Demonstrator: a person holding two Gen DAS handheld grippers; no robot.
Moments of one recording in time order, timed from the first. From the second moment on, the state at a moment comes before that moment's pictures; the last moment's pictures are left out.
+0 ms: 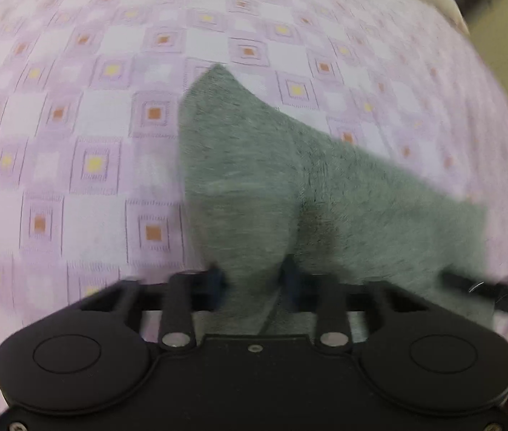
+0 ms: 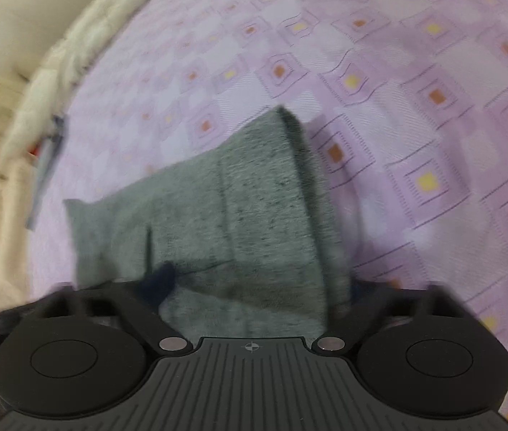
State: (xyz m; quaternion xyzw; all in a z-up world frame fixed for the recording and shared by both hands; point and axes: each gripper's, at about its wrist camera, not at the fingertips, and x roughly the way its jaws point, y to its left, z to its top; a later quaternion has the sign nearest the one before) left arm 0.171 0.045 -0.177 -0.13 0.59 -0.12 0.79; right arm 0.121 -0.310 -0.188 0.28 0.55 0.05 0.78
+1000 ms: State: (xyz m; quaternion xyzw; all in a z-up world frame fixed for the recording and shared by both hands) left arm 0.350 0.133 -0.155 0.05 0.55 0.03 0.83; right arm 0.362 -0.184 -0.143 0.10 0.55 0.07 0.83
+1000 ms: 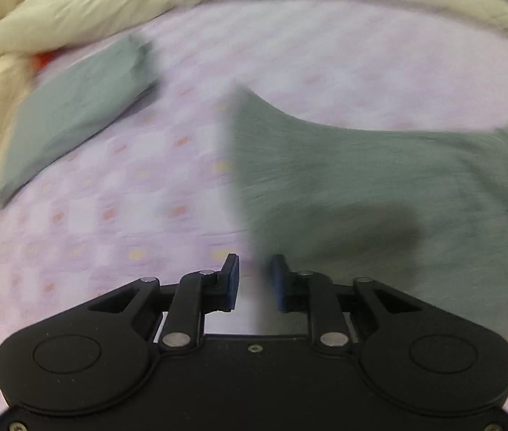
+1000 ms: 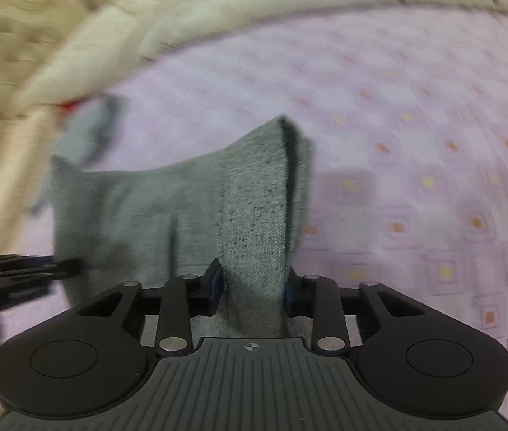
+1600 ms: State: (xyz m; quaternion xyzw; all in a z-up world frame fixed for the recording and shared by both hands) left arm 0.271 0.101 -0.180 0.07 0.55 0.01 0.83; right arm 0.276 -0.145 -0.155 0.00 0.53 0.10 0.84
